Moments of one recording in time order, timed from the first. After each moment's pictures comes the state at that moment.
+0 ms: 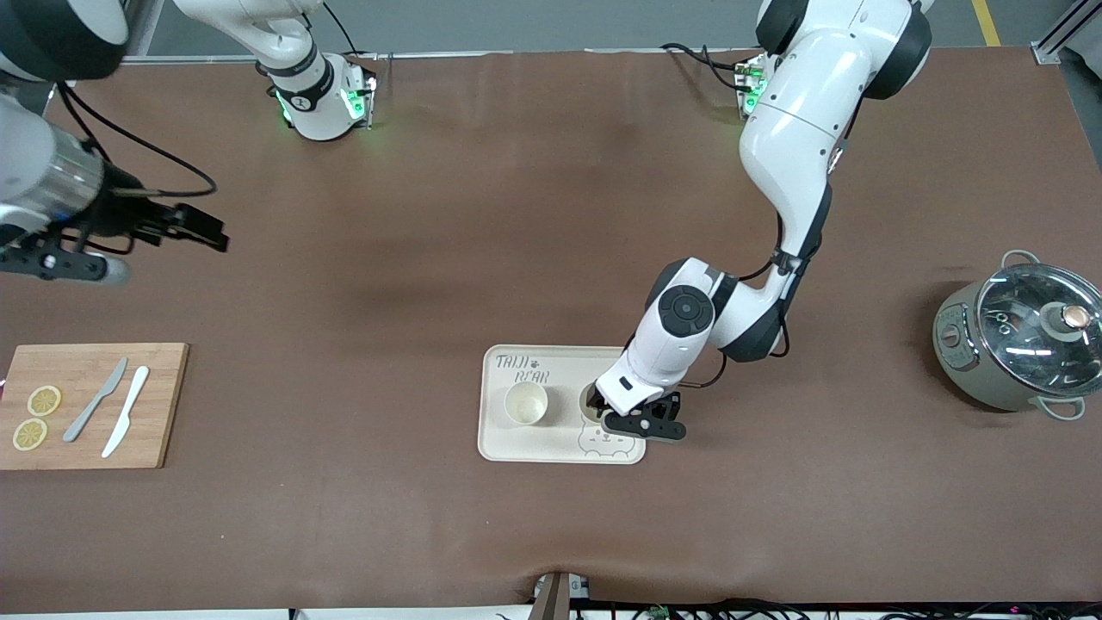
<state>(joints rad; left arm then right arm) -0.47 0.90 -0.09 -1.33 0.09 2.51 -0.47 0.10 0.08 0.02 -1.57 0.09 1.54 0.28</state>
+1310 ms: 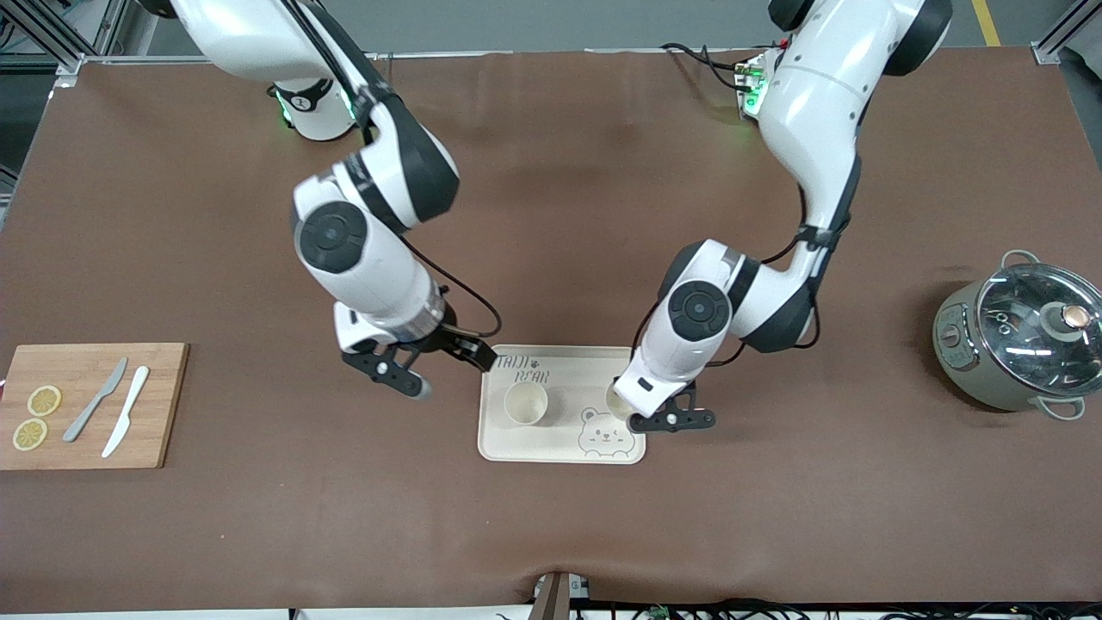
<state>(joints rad) -0.45 0.76 -0.08 -1.31 0.08 2.16 -0.60 0.50 0.60 0.03 -1.34 0.12 2.09 0.96</state>
